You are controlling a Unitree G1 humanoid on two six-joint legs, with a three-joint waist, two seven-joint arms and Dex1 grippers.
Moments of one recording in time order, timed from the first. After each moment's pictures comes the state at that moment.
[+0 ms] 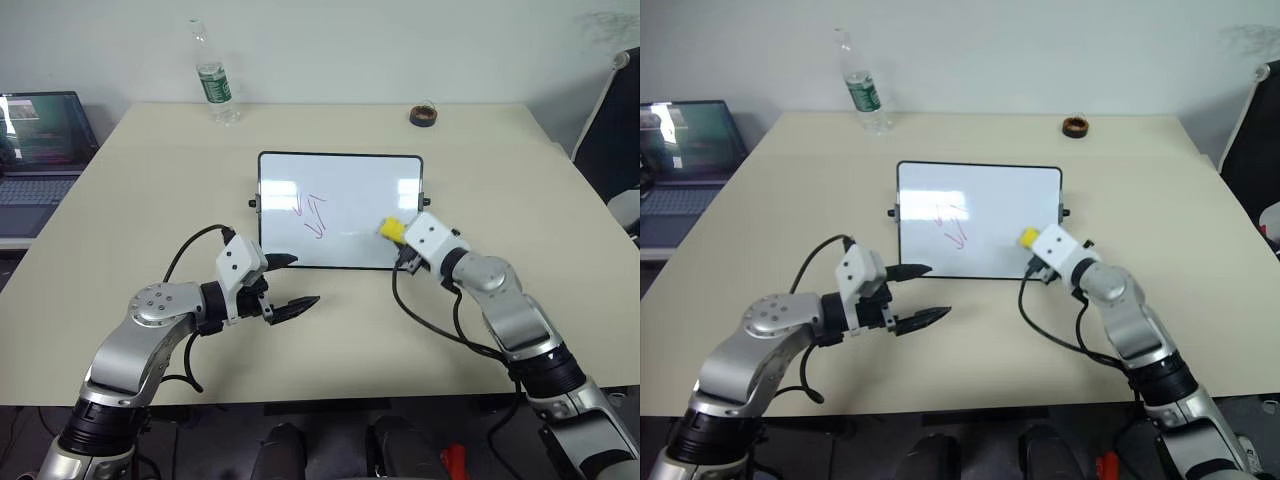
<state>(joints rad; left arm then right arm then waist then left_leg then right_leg) -0.21 0.68 -0.02 -0.33 -0.40 0.47 -0.88 -0.52 -0.47 0.24 -0.09 -0.17 0.49 0.44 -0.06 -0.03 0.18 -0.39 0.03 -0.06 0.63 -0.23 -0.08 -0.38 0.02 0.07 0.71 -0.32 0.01</state>
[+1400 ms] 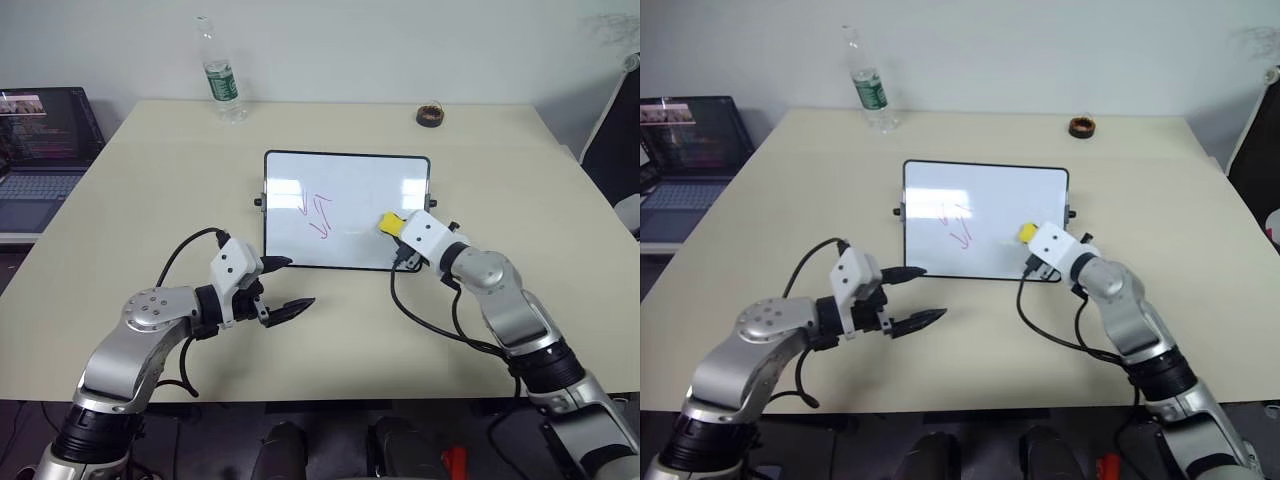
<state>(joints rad) -0.17 0.70 0.01 -0.34 -0.40 0.48 -0.86 -0.52 -0.55 0.34 -0.09 -0.29 0.39 0.52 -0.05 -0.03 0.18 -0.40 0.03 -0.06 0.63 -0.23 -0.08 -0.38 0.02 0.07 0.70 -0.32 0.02</state>
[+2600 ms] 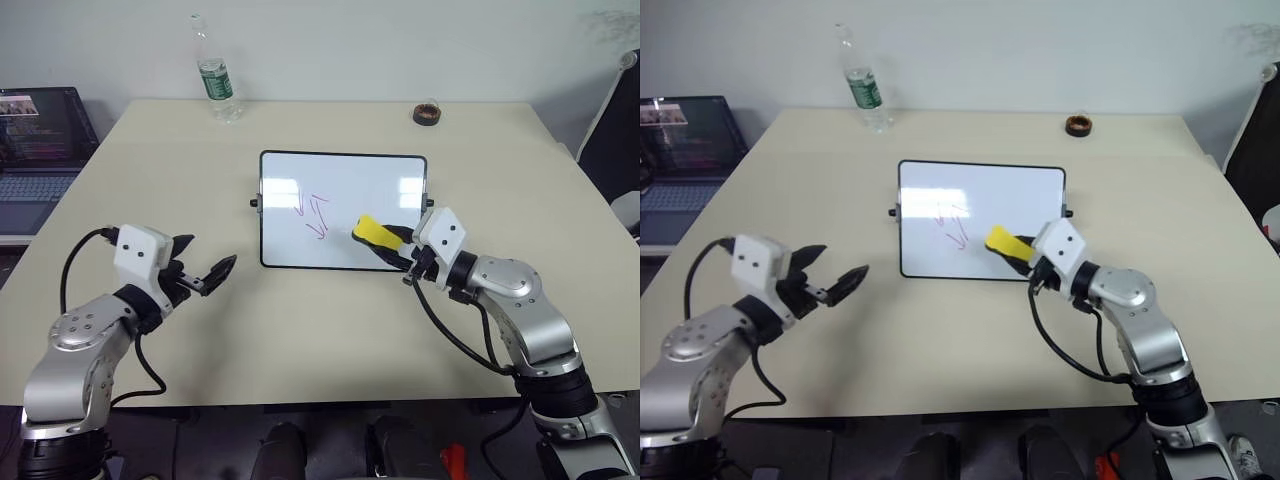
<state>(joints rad) -0.06 0.65 0.37 -0.30 -0.42 0.53 -0.54 -0.40 -0.42 0.14 -0.32 0.15 0.44 0.73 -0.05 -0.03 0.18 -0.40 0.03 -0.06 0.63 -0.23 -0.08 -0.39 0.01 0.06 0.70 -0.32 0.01</state>
